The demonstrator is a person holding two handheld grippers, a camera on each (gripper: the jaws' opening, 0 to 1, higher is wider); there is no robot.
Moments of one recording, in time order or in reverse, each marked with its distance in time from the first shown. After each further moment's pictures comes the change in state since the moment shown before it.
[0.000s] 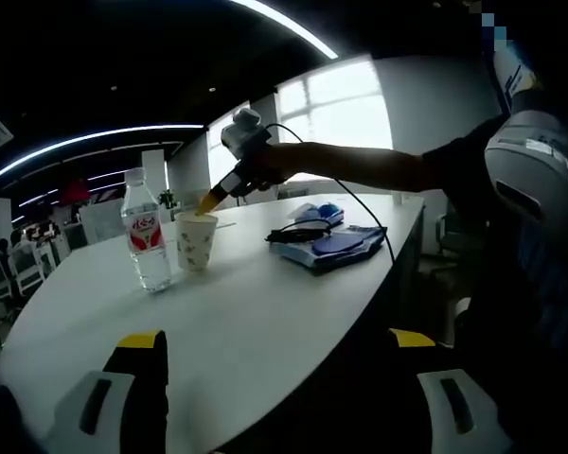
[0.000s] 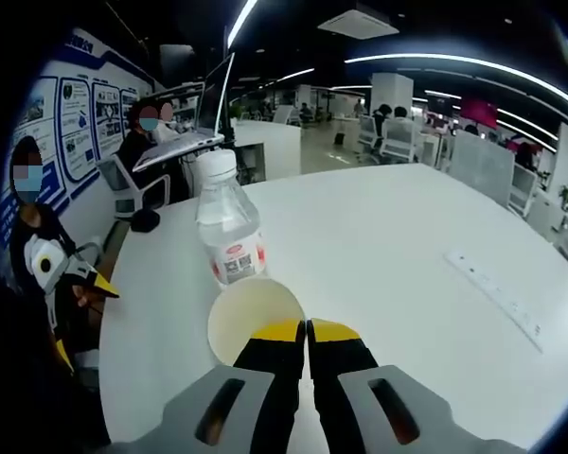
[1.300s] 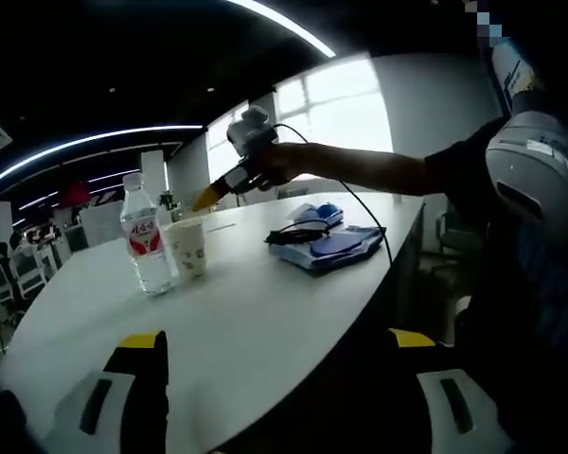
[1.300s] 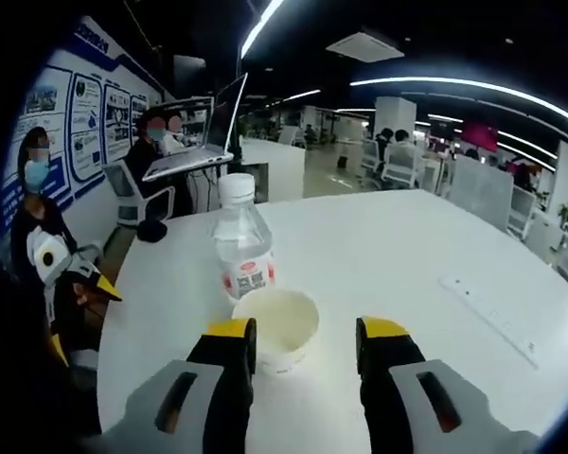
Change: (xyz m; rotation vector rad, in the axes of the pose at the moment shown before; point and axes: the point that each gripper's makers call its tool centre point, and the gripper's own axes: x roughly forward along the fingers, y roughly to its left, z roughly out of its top) left arm -0.002 -0.005 0.006 0.011 0.003 0.004; right arm -0.016 0.005 0.017 -0.060 -0.128 0.001
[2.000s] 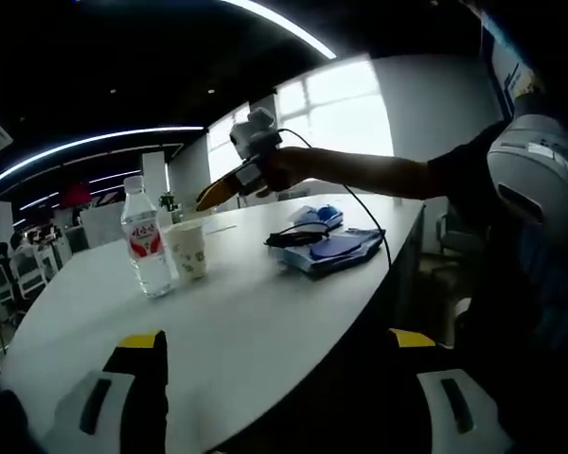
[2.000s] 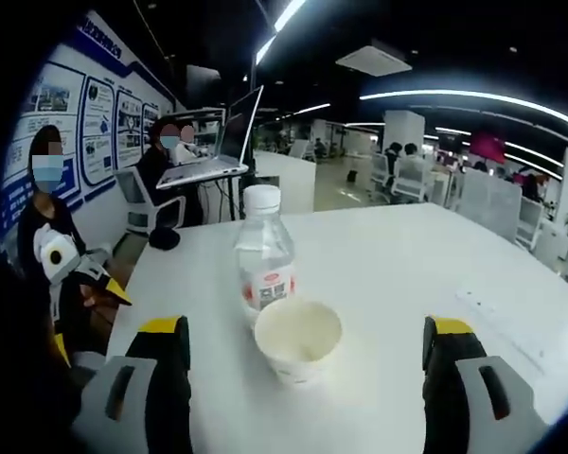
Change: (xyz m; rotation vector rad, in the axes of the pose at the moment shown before) left arm -0.002 -0.001 0.002 0.000 -0.005 0.005; right arm 0.006 0.009 0.007 -0.010 -0.048 0.044
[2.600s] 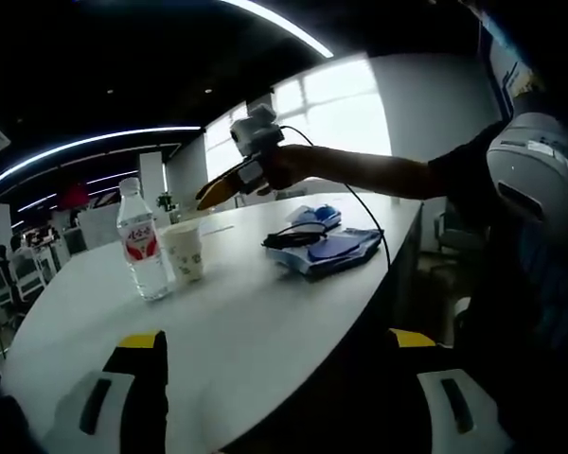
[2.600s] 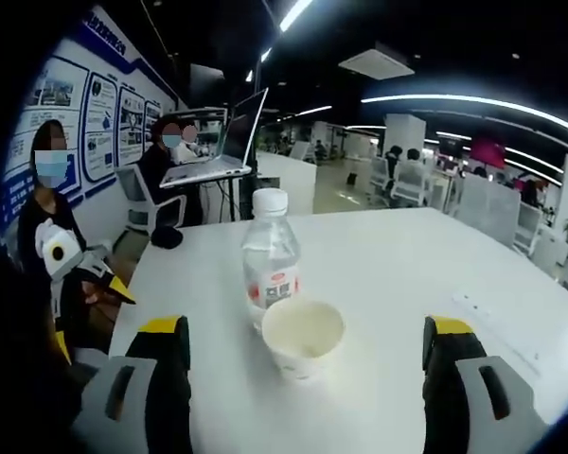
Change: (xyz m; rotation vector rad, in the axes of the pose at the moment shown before) left arm 0.004 -0.002 0.004 0.010 0.005 -0.010; right arm -0.011 0.011 0.002 -0.017 -0.010 -0.004
